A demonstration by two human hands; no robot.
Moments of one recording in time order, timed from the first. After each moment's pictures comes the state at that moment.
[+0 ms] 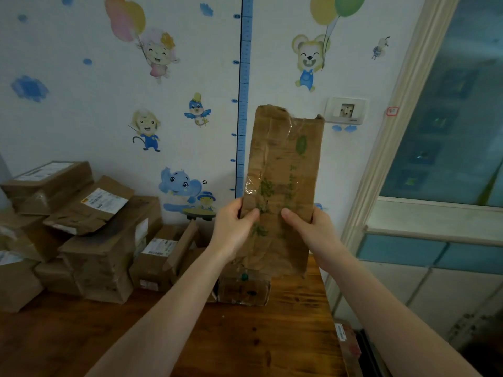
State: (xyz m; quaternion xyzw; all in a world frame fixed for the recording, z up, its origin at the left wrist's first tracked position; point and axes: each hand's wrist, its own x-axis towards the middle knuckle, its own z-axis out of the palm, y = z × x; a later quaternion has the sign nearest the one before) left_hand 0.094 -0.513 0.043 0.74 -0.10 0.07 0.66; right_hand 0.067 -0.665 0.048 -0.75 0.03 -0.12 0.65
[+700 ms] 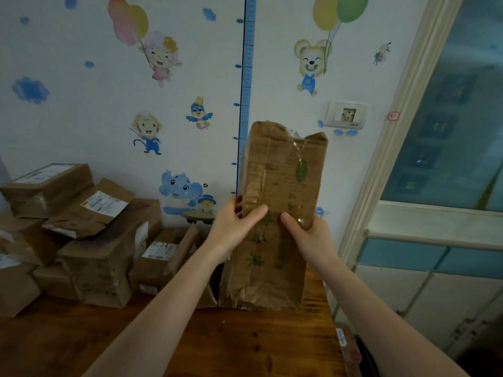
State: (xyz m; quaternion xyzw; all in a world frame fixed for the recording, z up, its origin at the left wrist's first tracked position) left_hand 0.103 -0.502 0.047 0.74 -0.12 0.02 0.66; right_hand 0.068 -0.655 0.037 -0.77 0.01 -0.18 0.61
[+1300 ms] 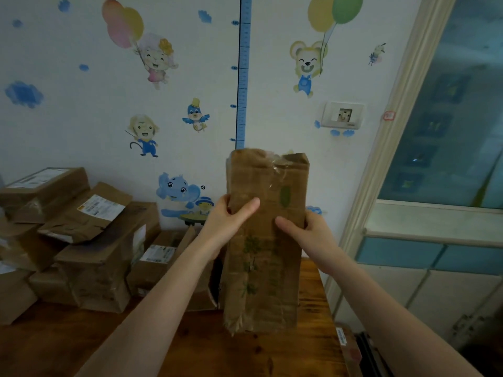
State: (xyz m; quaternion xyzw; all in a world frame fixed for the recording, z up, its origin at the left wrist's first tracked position) left_hand 0.112 -0.491 0.053 0.74 -0.10 0.00 0.67; right_hand 0.073 -0.660 0.048 -0.78 -0.04 -0.11 0.61
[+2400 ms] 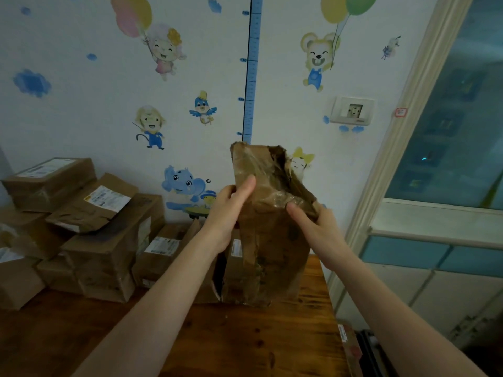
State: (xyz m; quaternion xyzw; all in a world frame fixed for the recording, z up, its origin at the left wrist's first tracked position) left_hand 0.110 -0.488 0.061 0.66 -0.07 -0.05 0.74; right_hand 0.066 -0.654 0.055 -0.79 -0.01 -0.14 0.60
